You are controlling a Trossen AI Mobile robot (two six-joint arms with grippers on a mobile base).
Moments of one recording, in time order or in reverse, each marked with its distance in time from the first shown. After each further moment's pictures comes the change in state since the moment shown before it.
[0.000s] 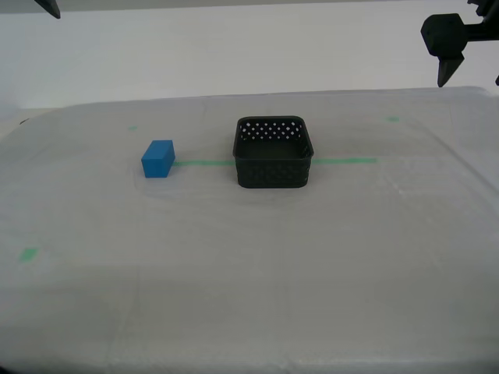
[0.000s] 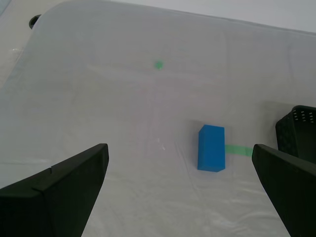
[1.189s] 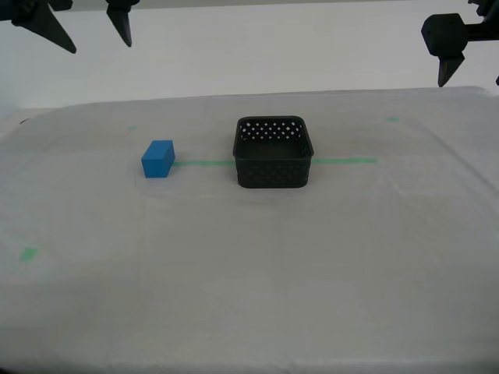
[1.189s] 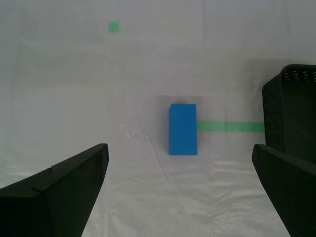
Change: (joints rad) arm 0 0.000 0.000 0.000 0.001 0.000 0.000; arm 1 -0.179 0.428 0.299 -0.124 -0.022 -0.045
